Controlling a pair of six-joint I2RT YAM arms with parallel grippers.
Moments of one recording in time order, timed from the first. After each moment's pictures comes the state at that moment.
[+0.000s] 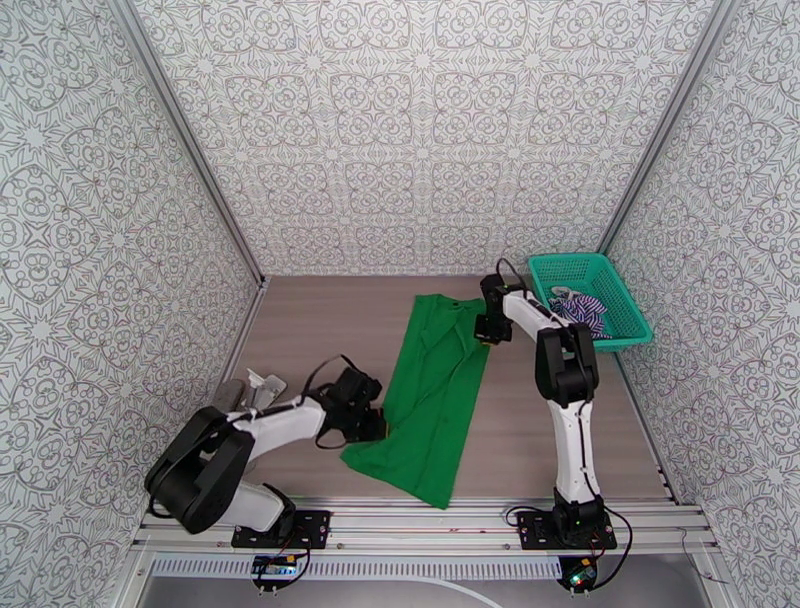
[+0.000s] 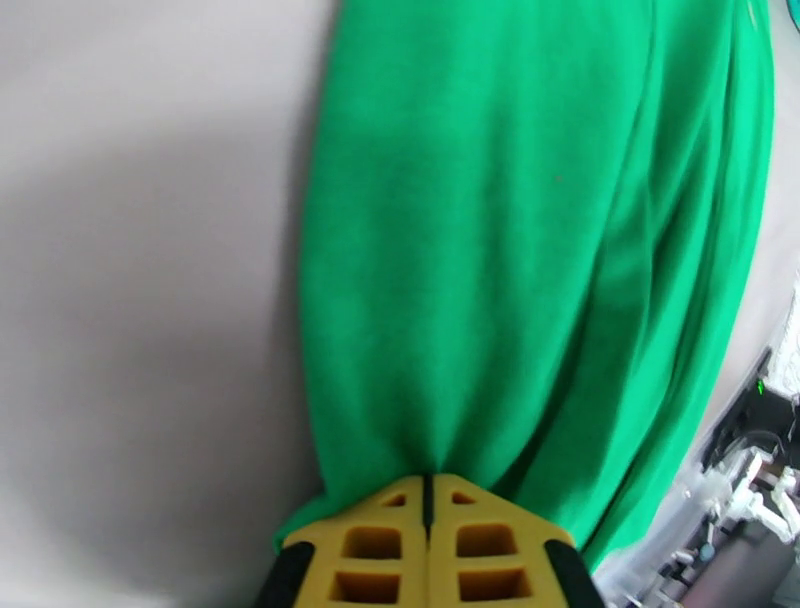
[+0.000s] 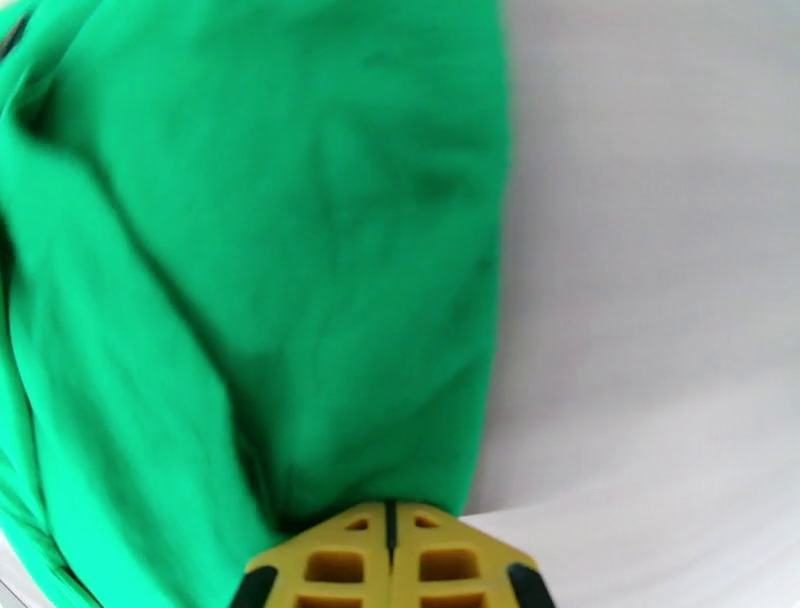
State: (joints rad) left arm -0.66 1.43 0.56 -0.27 0.41 -0.70; right arm 0.22 2.40 2.05 -1.03 -0.01 0.39
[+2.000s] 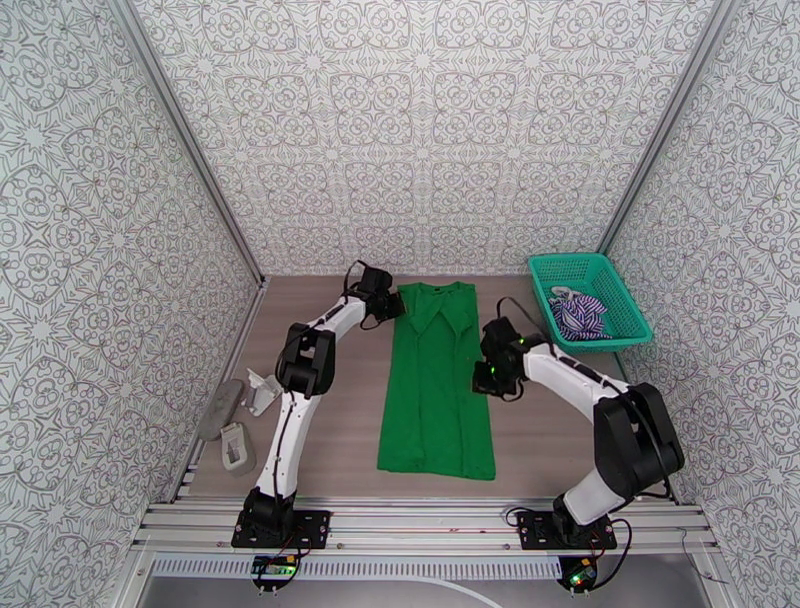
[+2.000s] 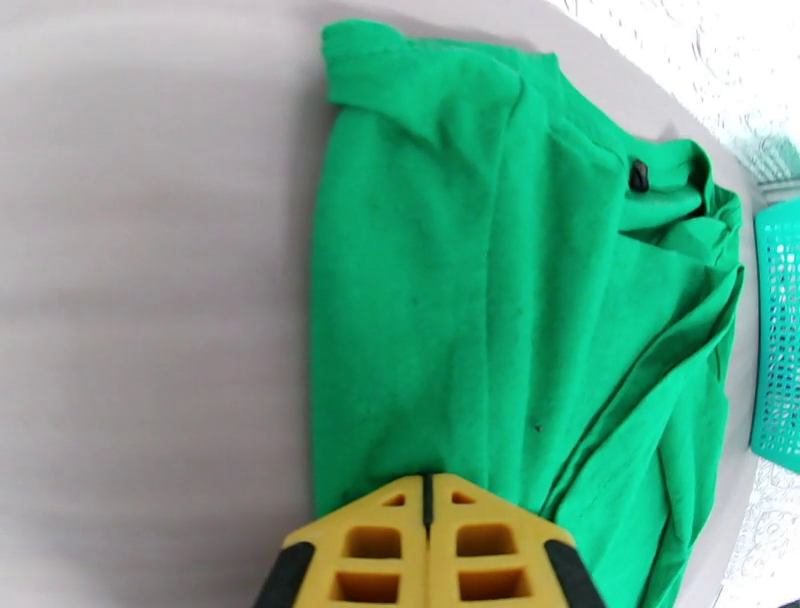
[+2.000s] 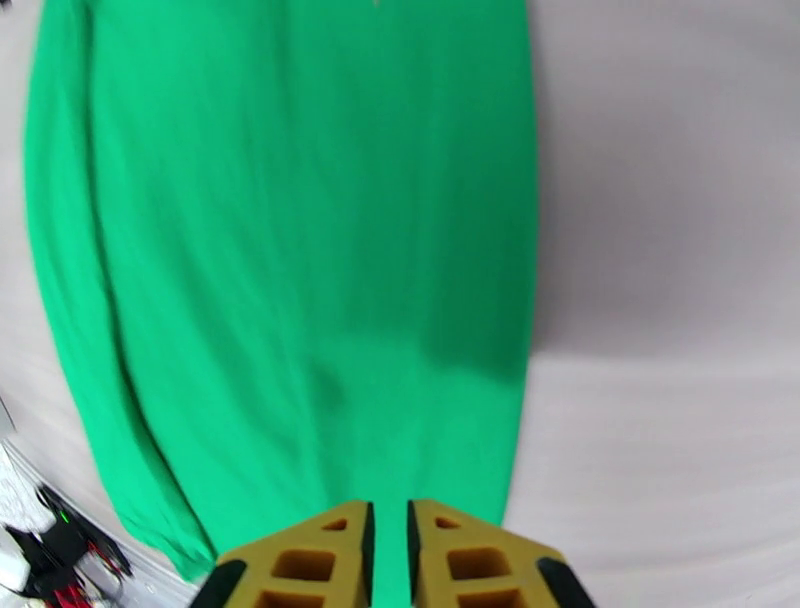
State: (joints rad) left arm -0.27 2.61 2.19 -0.44 0.38 -0.55; right arm 0.42 1.59 1.02 -0.78 -0.22 0.53
